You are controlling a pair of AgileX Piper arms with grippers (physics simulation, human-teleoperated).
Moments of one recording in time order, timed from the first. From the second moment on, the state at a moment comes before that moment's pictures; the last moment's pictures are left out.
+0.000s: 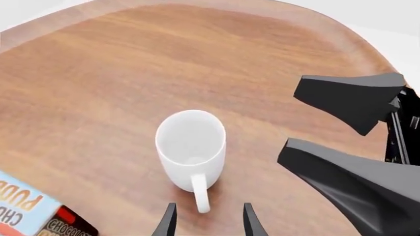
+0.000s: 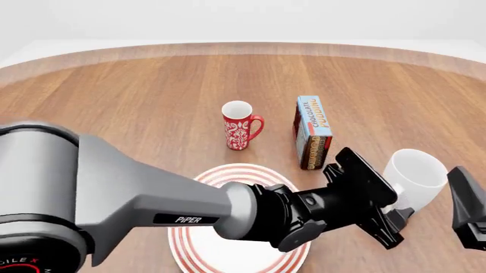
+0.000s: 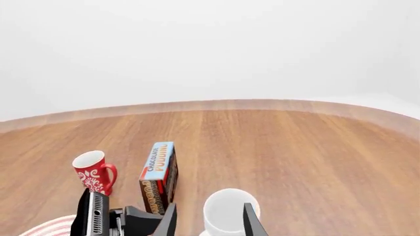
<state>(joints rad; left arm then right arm) -1.16 2.13 -1.29 -0.43 0.02 0.00 0.02 0.00 -0.02 0.07</state>
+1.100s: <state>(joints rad) -1.16 2.24 -1.41 -0.38 0.00 0.00 0.12 0.00 -0.12 0.10</state>
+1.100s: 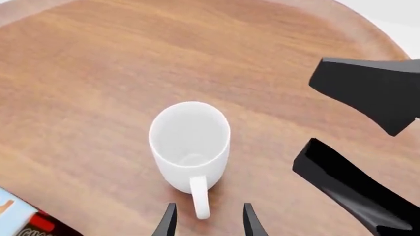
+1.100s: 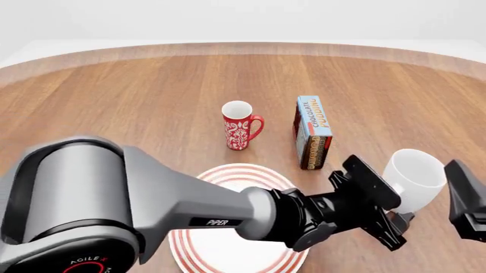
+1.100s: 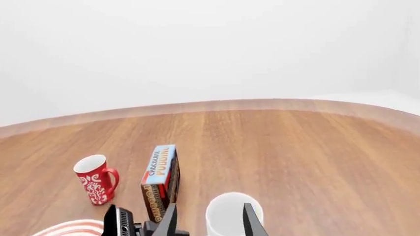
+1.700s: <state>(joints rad) -1.15 2.27 -1.44 -0.36 -0.01 0.00 0.05 0.00 -0.06 0.10</state>
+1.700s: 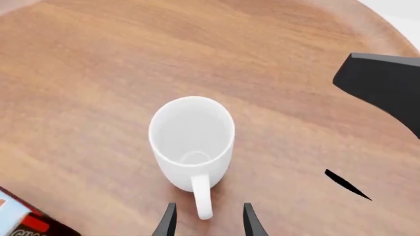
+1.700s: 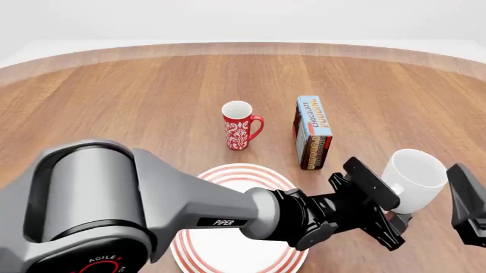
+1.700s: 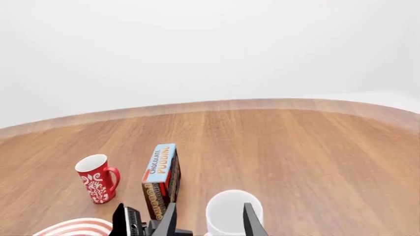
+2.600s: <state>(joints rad) -1.15 2.27 -1.46 -0.29 -0.03 0.00 0.00 -0.01 -0.01 0.11</state>
